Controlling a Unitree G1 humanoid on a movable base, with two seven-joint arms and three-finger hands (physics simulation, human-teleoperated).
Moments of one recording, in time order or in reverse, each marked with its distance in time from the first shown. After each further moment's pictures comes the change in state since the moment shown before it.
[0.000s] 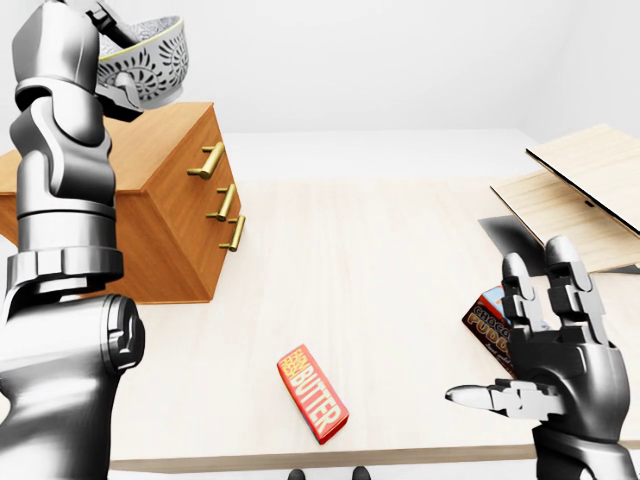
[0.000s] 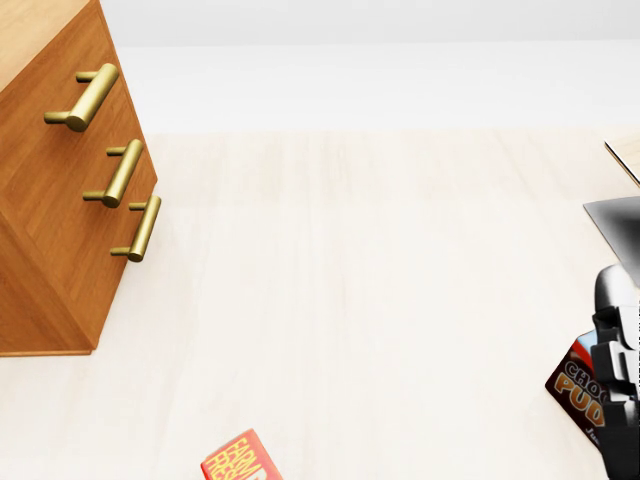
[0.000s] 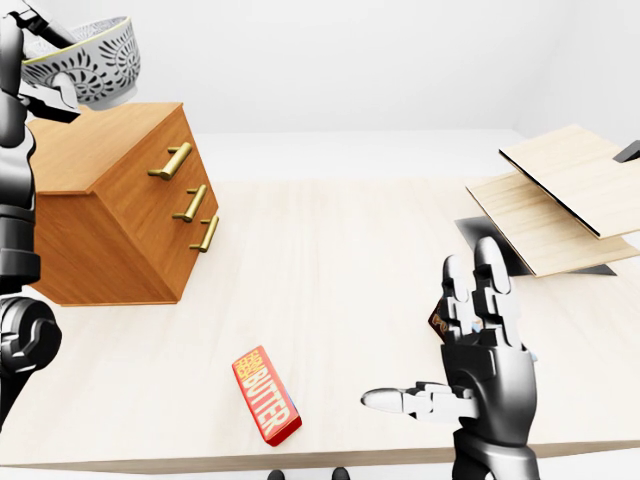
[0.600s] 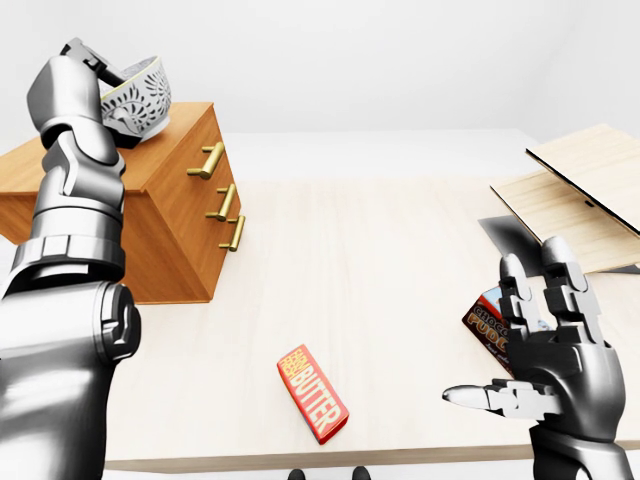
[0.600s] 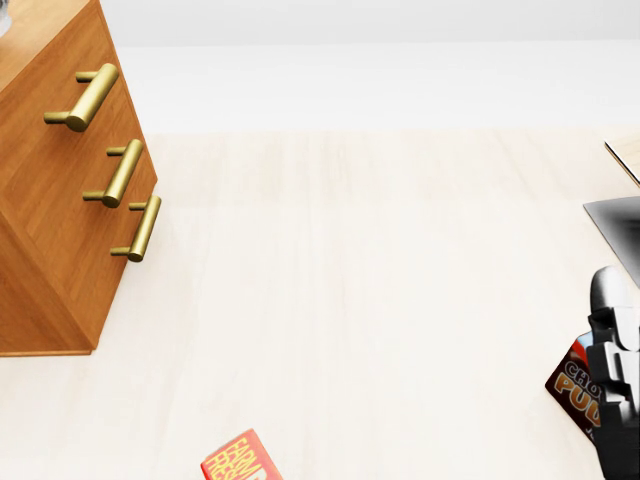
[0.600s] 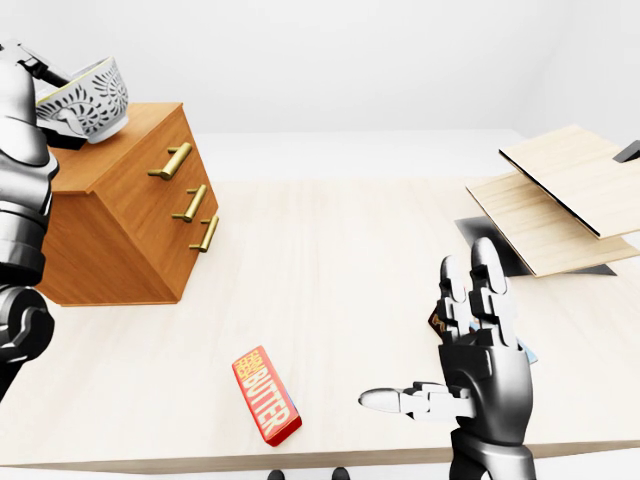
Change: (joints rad) left arm -0.082 0.015 -0.037 0.392 -0.088 0.000 0.246; right arm 0.009 -0.013 0.023 0.011 -0.010 -0.019 -0.015
